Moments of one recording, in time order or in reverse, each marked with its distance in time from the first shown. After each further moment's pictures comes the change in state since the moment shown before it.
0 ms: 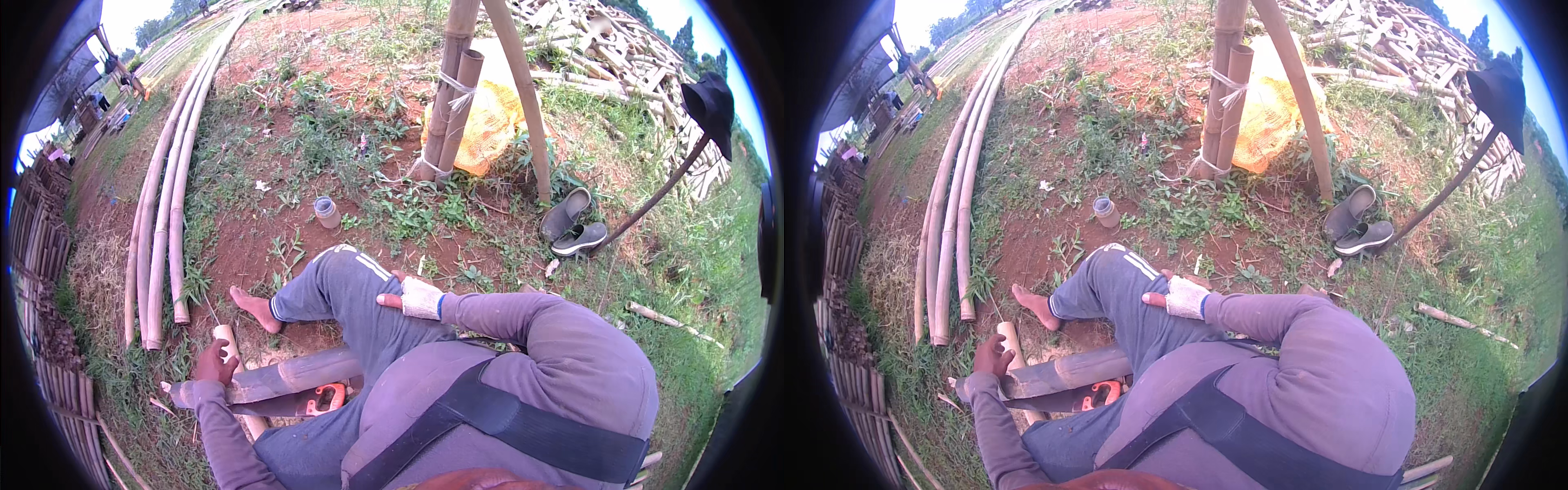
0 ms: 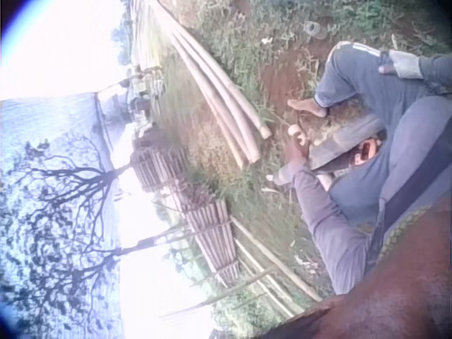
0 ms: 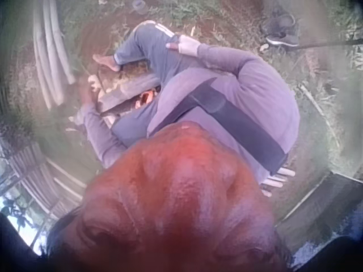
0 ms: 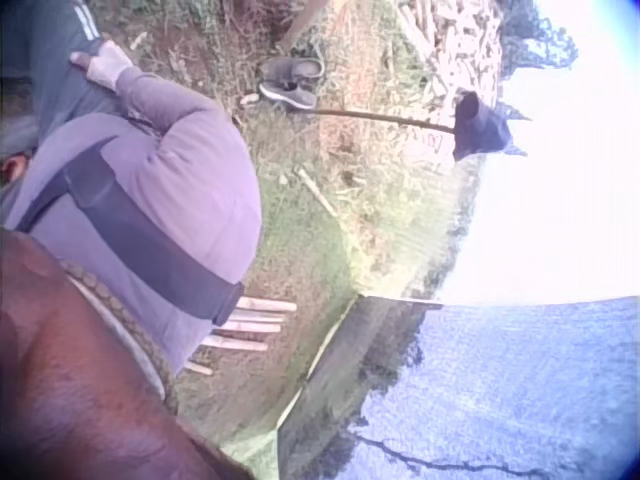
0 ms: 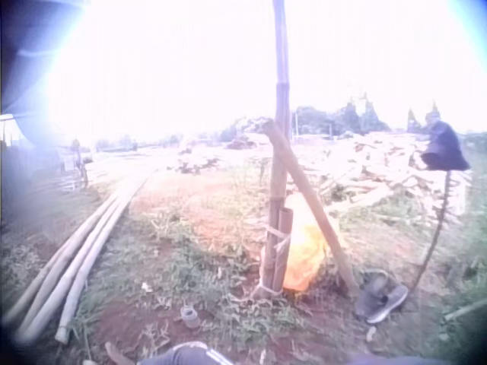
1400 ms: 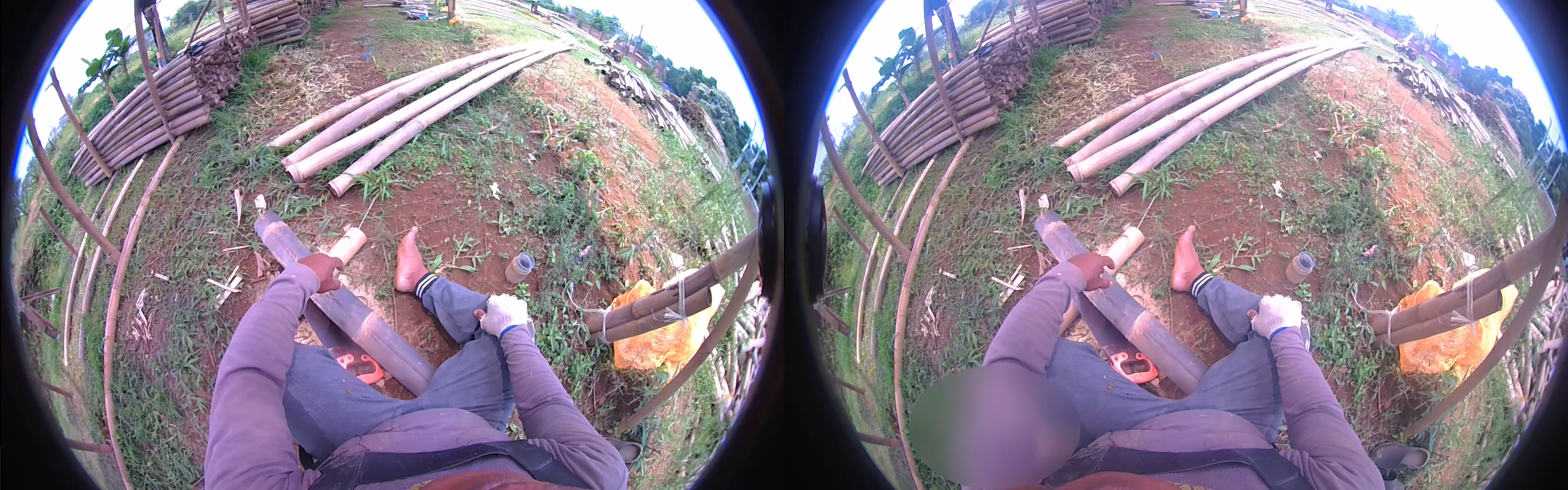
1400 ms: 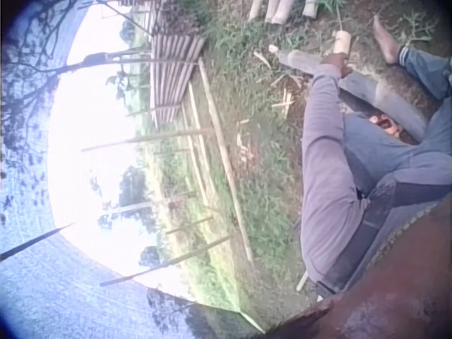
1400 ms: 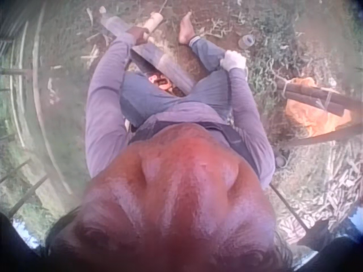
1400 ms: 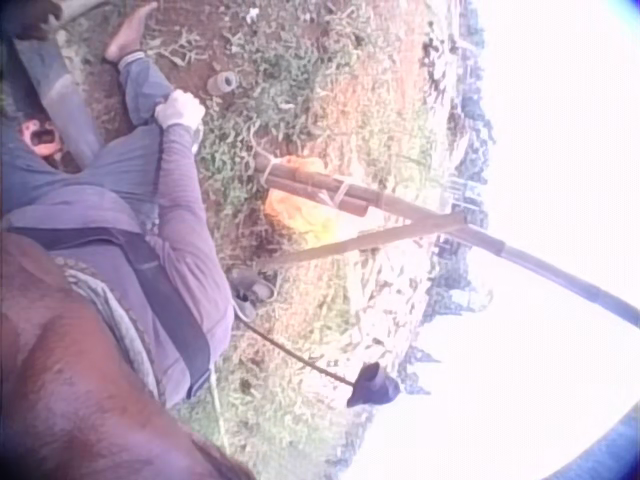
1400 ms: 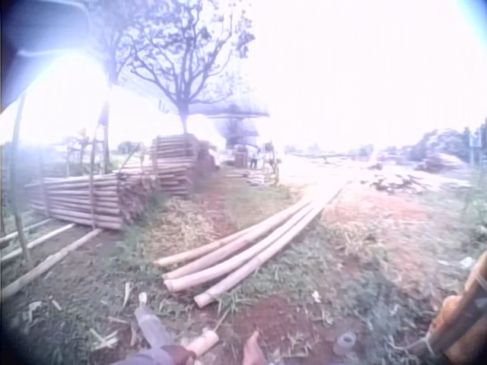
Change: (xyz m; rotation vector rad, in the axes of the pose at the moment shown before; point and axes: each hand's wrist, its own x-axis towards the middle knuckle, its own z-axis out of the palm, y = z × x) left_hand -0.033 -0.043 0.027 0.020 -0.131 -0.311; right_hand 0.156 -0.146 0.042 -1.153 -0.023 -0.370
